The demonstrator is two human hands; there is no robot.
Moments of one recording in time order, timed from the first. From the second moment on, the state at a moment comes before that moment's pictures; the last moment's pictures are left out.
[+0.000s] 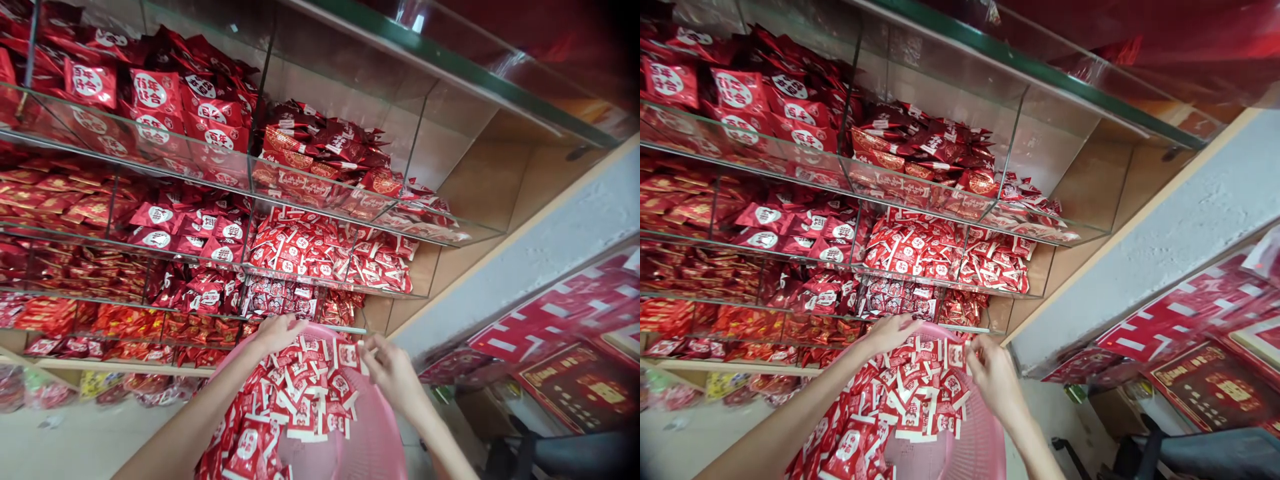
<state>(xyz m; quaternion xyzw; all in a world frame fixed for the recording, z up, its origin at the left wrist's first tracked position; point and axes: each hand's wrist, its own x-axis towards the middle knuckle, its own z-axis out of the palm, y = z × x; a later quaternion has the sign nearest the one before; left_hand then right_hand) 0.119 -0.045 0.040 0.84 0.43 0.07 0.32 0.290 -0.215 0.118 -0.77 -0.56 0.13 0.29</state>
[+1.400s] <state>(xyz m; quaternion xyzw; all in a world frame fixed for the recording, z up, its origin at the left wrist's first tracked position) 0.120 -0.046 0.043 0.84 0.44 0.08 0.32 0.263 -0.235 0.054 -0.87 -0.48 0.11 0.00</state>
